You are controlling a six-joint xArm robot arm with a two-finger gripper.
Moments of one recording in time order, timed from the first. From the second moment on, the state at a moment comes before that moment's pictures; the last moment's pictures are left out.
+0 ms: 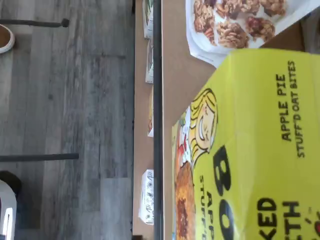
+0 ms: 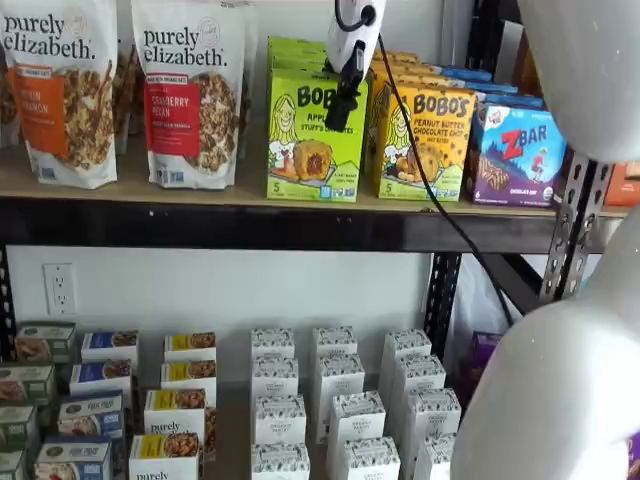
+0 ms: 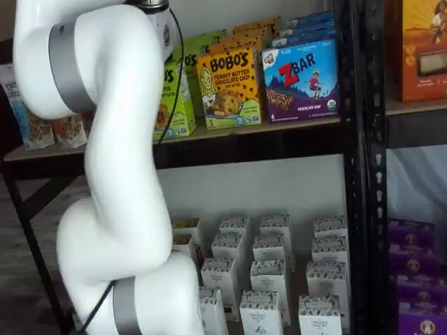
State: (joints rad) arm 0.26 -0.18 -1.49 0.20 1.48 -1.29
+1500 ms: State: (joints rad) arm 0.26 -0.17 -1.49 0.20 1.49 -1.29
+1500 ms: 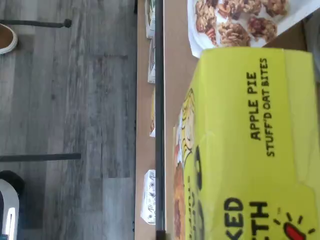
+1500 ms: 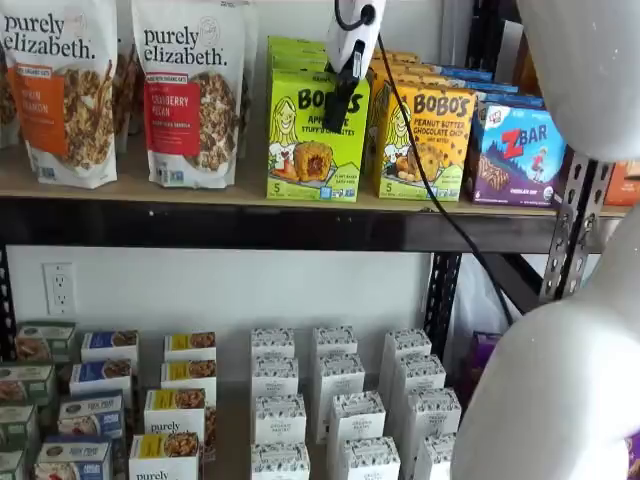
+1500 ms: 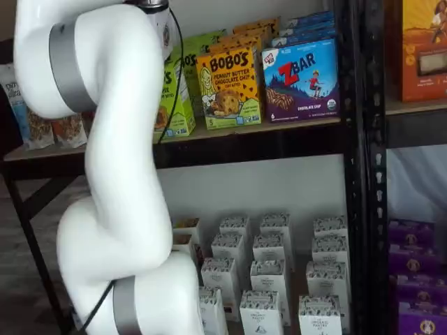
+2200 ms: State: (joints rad) arm 0.26 -0.18 -1.49 0.20 1.48 -1.29
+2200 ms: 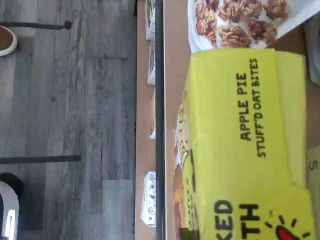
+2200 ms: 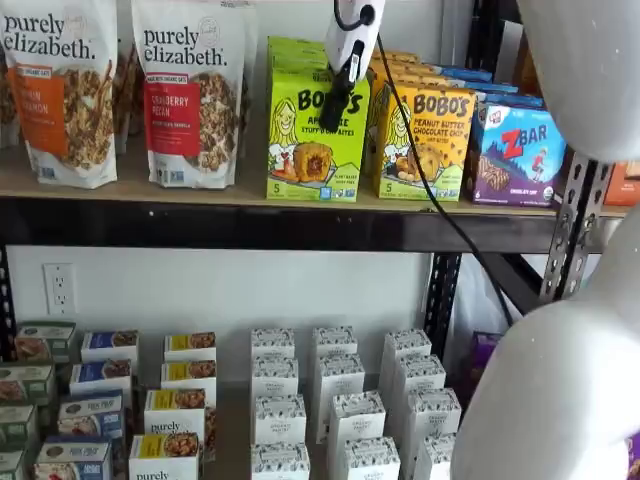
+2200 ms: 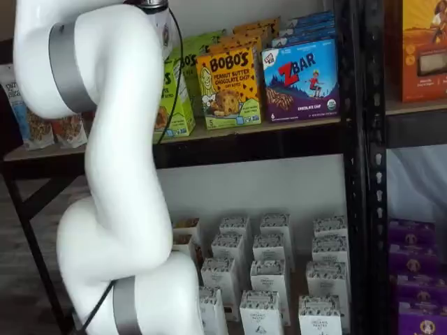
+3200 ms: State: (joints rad) arm 0.26 -0.18 -1.51 0.21 1.53 -1.28
